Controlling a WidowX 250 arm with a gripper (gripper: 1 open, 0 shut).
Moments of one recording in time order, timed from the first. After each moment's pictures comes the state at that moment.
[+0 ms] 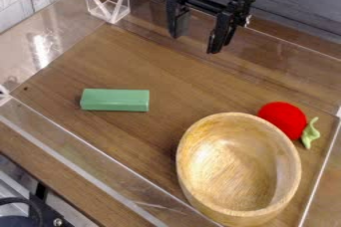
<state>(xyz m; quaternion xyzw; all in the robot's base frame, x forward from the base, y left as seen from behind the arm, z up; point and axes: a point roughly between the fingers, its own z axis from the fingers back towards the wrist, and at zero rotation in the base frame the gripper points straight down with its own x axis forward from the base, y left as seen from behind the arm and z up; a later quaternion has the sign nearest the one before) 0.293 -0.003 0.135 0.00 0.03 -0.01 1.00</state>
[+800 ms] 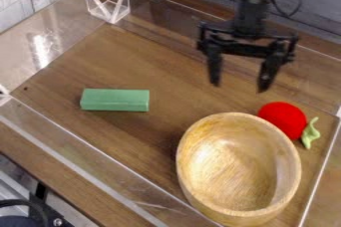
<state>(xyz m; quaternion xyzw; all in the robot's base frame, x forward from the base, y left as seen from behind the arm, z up) 0.299 -0.083 0.093 -0.04 0.06 0.25 0.97</state>
